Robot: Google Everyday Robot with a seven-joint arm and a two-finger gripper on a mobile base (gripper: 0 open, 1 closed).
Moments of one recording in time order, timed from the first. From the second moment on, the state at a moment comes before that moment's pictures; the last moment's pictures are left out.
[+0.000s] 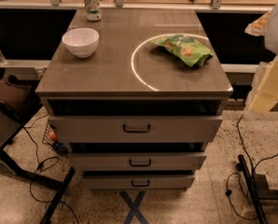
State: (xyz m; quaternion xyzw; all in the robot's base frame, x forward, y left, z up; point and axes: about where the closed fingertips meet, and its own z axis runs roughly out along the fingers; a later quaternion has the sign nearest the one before) arm 0.438 -0.211 0.994 -0.60 0.78 -0.06 0.19
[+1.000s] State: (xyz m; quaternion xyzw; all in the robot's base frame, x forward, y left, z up) arm 0.498 -0.209 1.010 -0.53 0.80 -0.04 0.30
